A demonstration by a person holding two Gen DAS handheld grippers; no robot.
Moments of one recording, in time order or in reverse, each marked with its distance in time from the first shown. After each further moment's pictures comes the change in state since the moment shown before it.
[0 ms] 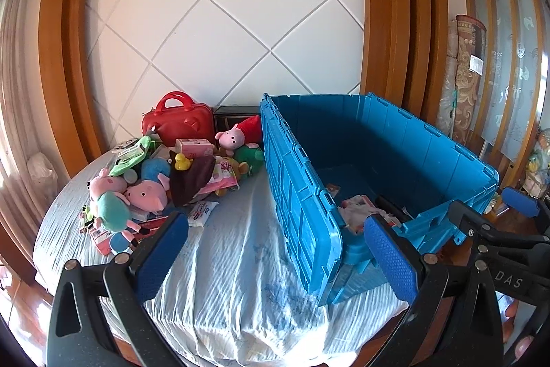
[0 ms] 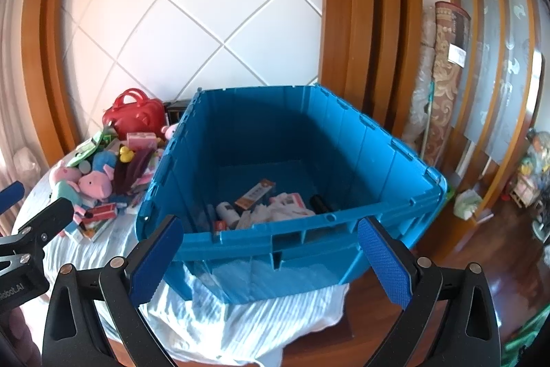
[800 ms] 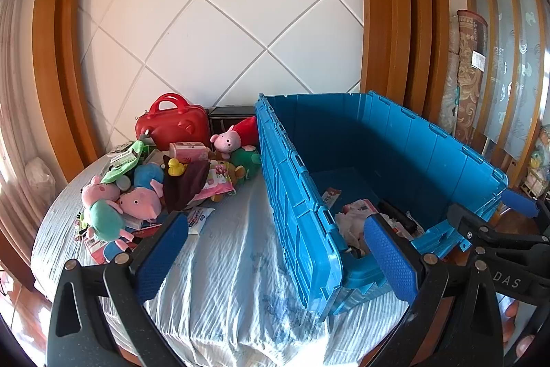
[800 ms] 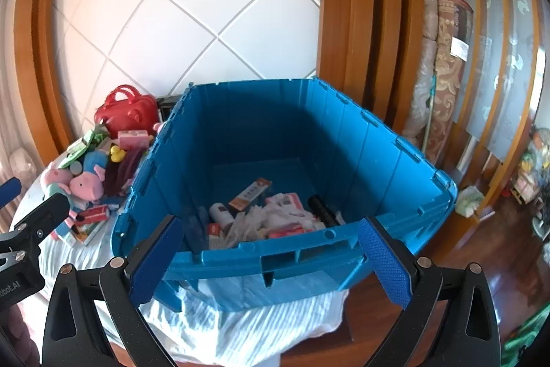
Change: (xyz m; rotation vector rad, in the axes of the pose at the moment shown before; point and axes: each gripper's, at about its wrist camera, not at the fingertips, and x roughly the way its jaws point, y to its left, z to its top) left arm 0.027 -0.011 0.014 0.013 0.008 0.004; right arm 0.032 -0.007 0.011 0.006 0.042 -0.007
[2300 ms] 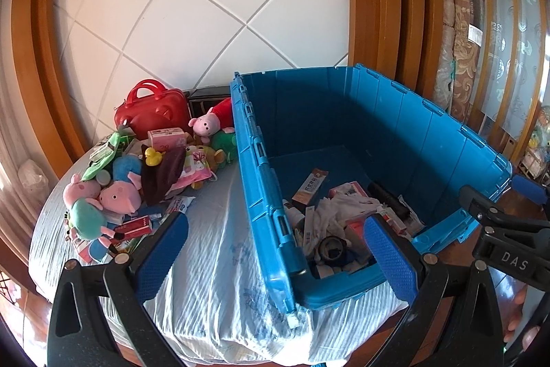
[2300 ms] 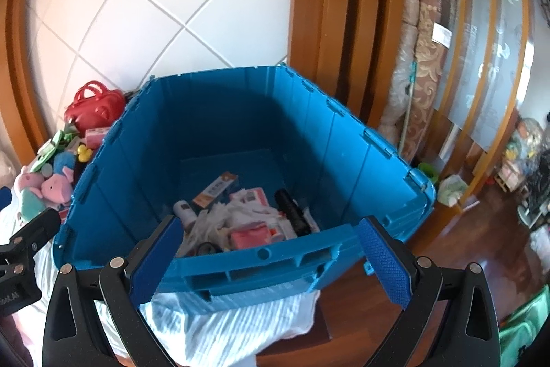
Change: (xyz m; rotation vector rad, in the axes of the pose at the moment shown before) left arm 0.042 -0.048 0.011 0.042 0.112 -0.016; right arm 0.034 -0.048 0.012 0.022 0.065 -0.086
